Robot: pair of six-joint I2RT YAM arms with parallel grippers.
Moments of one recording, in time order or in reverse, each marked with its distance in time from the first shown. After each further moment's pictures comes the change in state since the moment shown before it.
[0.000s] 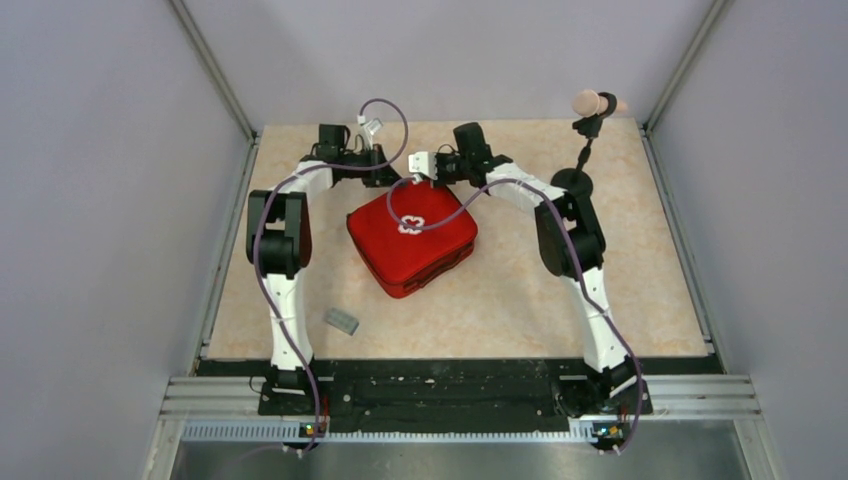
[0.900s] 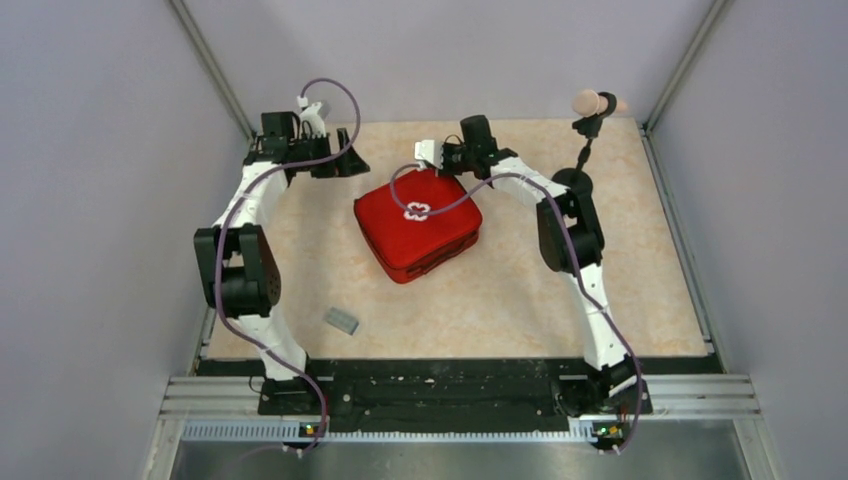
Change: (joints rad) left arm 0.129 -0.458 -0.223 -0.227 -0.364 0.112; right arm -0.040 0.059 0.113 -0.038 0.068 0.048
